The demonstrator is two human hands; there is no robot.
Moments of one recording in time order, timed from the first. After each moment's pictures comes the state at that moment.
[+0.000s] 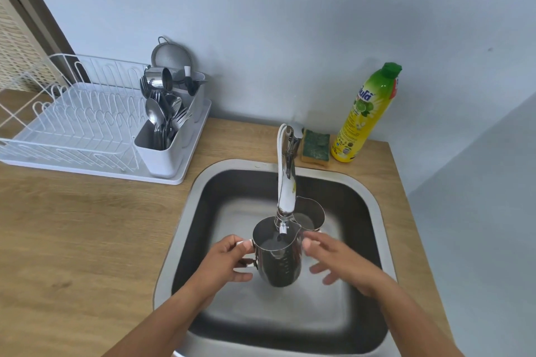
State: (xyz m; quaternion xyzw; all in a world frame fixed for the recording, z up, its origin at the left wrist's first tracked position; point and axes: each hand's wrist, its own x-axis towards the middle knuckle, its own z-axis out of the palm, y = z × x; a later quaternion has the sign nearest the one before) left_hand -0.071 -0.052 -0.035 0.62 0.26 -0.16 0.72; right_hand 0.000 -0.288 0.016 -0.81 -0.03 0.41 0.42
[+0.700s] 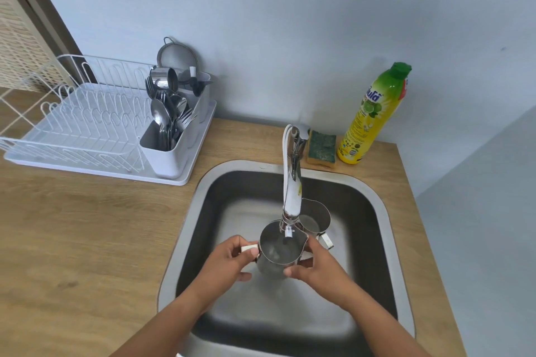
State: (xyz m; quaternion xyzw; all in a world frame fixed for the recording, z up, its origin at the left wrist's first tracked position) left_hand -0.074 -0.049 -0.031 0.70 0.22 -0.14 0.67; right_hand -0.014 -0.257 -0.035 -0.82 -0.05 0.33 0.46
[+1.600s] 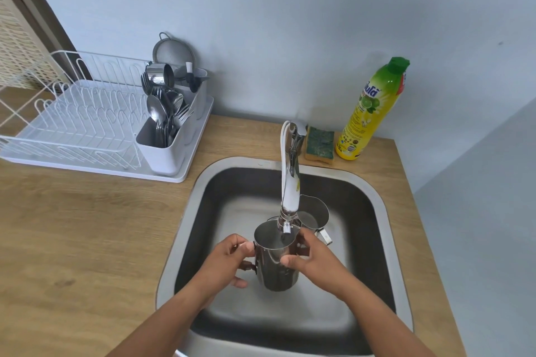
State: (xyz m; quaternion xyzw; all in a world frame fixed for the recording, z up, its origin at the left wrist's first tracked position) left_hand -0.073 -0.048 -0.038 0.70 0.25 -0.19 0.65; right_hand -0.005 -0.255 -0.036 -0.82 -0.06 0.33 0.46
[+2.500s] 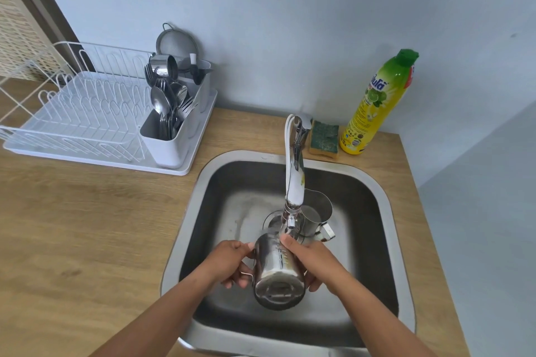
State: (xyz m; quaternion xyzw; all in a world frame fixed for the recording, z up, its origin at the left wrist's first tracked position) left_hand -0.064 -0.040 -0.065 0.72 0.28 -0.30 0.57; right_hand -0.011 -0.243 -0.038 -0.83 0.06 0.39 0.39
